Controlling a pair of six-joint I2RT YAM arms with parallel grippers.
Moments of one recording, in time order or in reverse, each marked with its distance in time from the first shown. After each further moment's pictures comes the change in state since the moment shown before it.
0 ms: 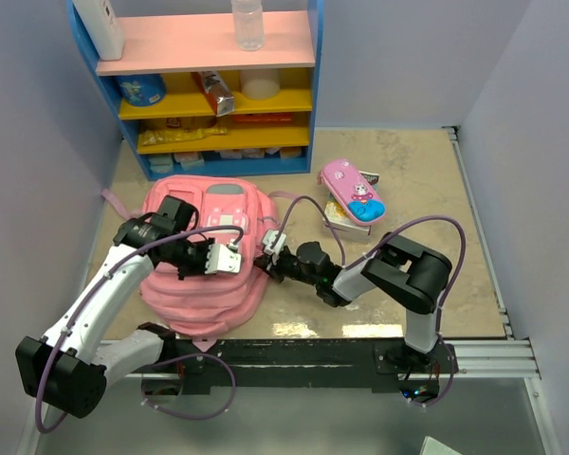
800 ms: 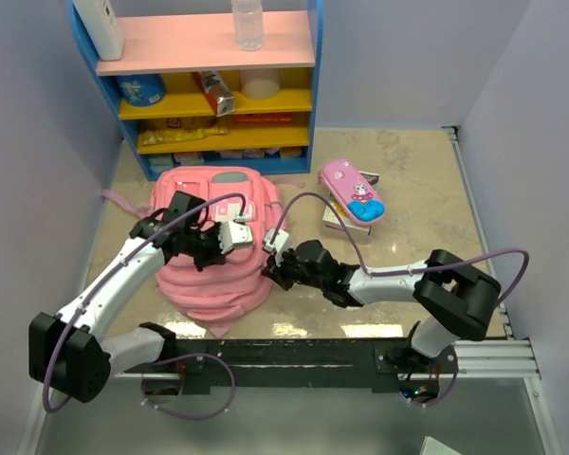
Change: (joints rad) left arm -0.008 0.065 -0.073 0.304 -0.034 -0.367; right arm 0.048 -0.285 0.013 -0.492 0.065 0.119
